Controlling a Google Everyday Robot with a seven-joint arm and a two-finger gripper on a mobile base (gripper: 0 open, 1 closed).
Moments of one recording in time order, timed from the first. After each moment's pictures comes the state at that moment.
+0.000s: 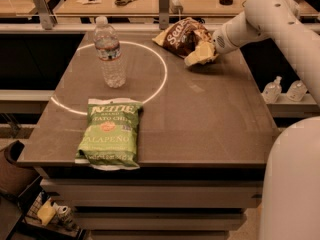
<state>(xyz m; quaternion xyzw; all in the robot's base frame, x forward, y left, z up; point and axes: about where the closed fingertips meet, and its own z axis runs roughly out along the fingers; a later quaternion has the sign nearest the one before) 0.789 -0.172 0.831 -0.31 0.87 0.11 0.36</state>
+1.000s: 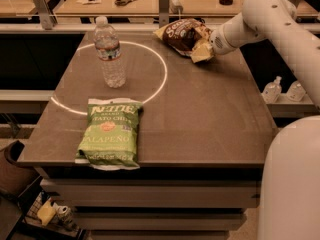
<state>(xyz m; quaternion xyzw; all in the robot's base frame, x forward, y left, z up) 0.790 -0.166 0.823 -0.32 0.87 0.12 0.35</state>
